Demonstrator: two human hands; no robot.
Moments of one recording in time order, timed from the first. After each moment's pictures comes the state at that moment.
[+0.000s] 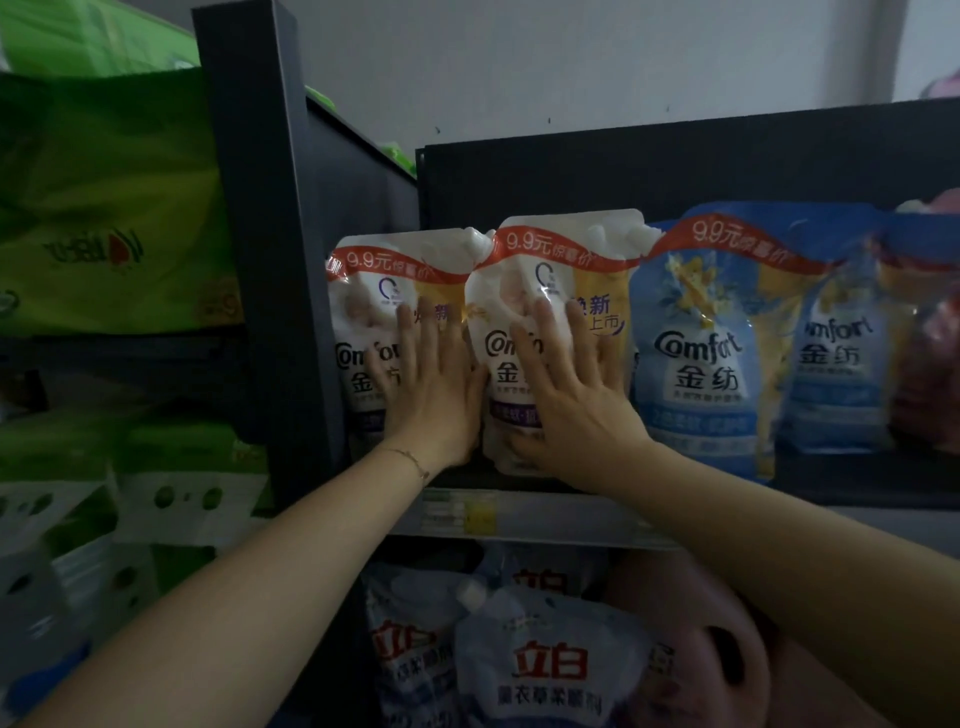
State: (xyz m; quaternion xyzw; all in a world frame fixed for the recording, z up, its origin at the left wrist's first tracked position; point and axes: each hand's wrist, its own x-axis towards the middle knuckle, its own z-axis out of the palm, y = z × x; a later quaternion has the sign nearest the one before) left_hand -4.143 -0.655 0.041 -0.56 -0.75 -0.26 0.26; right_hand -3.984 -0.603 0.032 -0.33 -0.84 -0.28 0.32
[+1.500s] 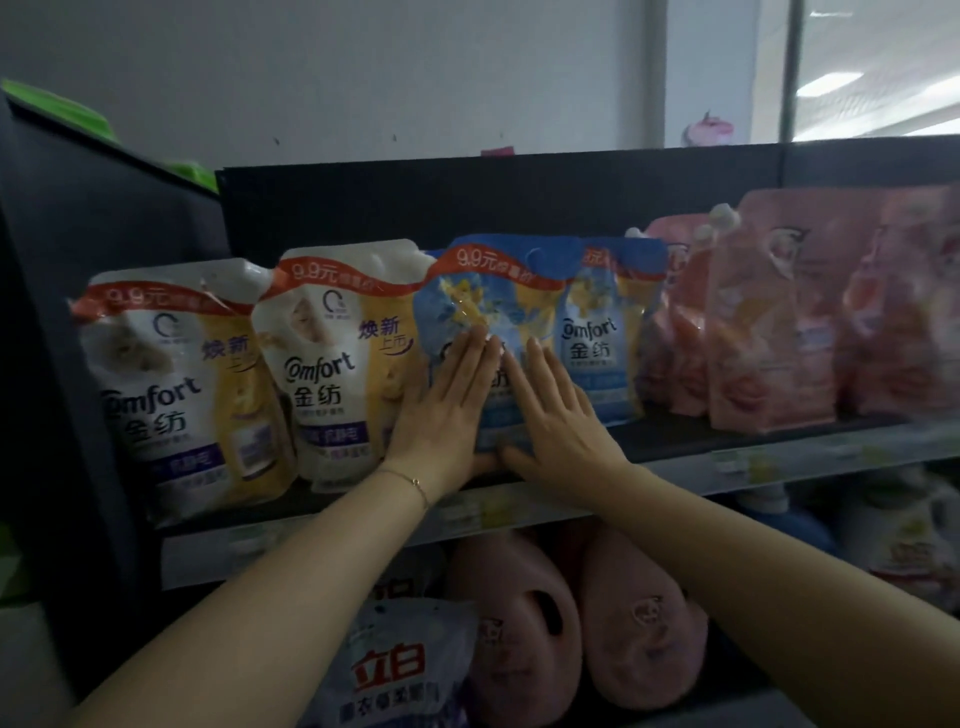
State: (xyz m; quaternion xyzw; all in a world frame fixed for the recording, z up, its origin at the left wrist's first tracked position) left_hand -3.986 -0.623 0.038 -0.74 -0.59 -0.12 0.31; right_hand -3.822 -0.602 0.016 -0.43 -0.85 -0.14 0.28
